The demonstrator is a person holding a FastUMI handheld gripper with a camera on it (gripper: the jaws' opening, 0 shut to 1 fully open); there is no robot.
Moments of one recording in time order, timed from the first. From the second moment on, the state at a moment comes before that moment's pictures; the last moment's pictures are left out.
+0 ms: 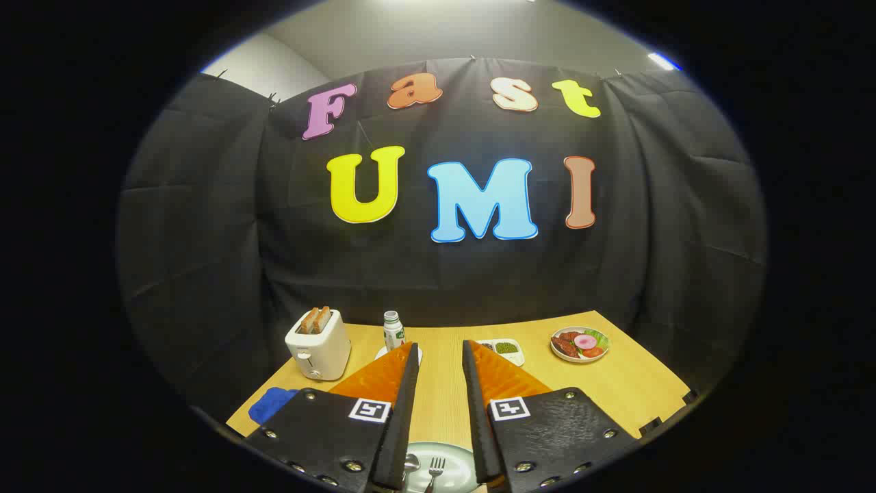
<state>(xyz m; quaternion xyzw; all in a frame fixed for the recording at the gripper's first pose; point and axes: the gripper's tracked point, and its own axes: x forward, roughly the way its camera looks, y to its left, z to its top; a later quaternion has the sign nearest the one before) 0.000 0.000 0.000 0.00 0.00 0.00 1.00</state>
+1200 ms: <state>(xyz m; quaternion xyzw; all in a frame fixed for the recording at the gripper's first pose) 0.019 0.004 -0.130 0.01 0.18 0.01 0.98</state>
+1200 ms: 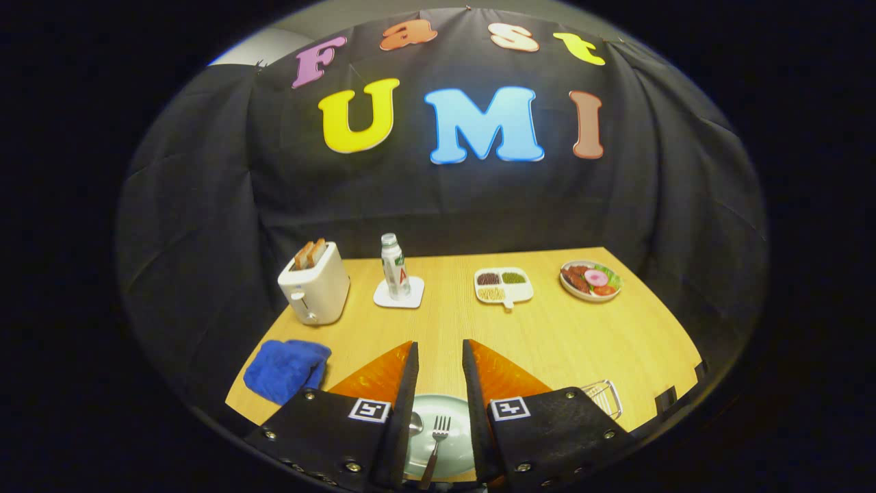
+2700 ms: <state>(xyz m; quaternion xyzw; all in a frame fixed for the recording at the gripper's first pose) -0.040 0.025 -0.355 0.12 0.52 0.04 0.84</state>
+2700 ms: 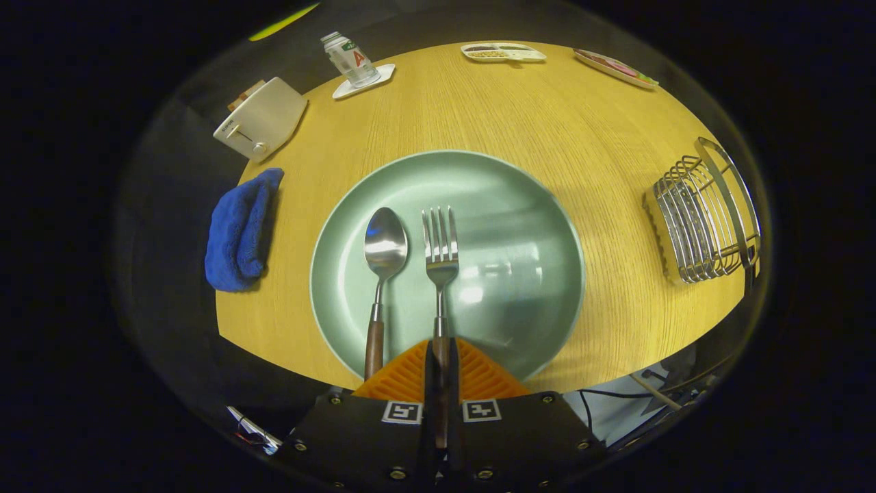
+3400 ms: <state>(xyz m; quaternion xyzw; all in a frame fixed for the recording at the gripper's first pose) -0.018 -0.025 -0.280 0.14 0.45 0.03 0.88</state>
